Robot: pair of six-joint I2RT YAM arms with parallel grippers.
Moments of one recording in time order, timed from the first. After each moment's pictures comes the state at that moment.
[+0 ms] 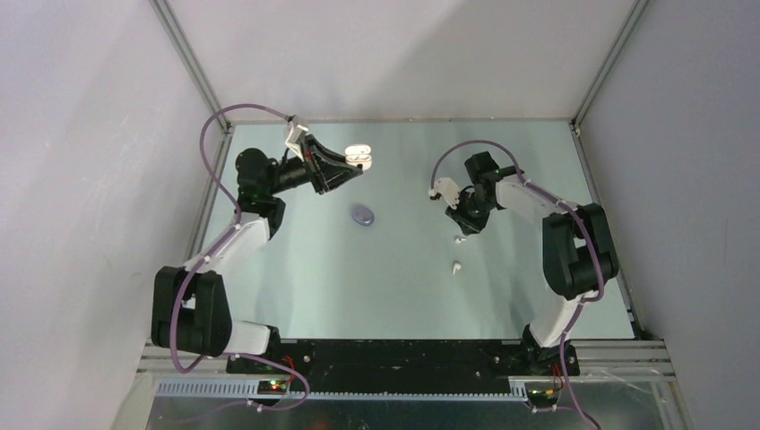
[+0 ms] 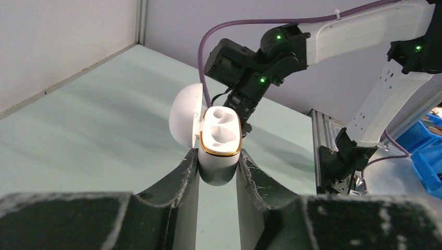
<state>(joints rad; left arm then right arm) -0.16 1.37 0.88 0.78 1.08 -0.54 0.32 1.76 1.23 -0.75 -0.30 -0.82</state>
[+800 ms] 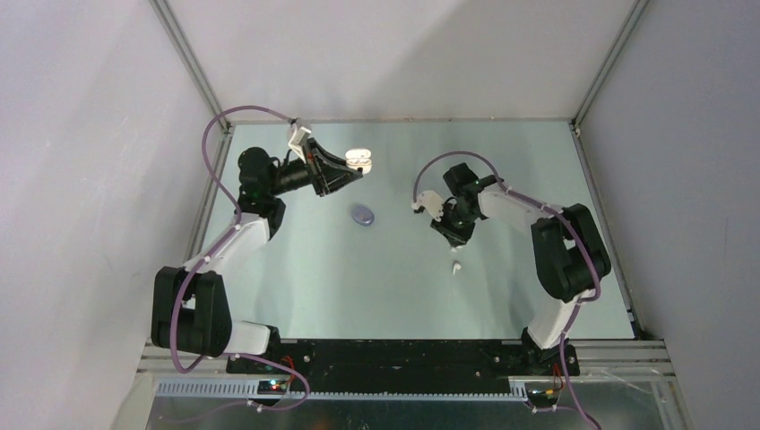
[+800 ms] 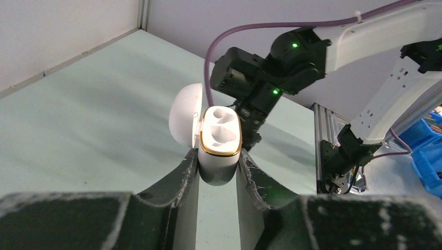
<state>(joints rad) -0.16 1.37 0.87 0.68 1.07 -0.49 0.43 1.80 1.21 -0.72 -0.25 -0.73</state>
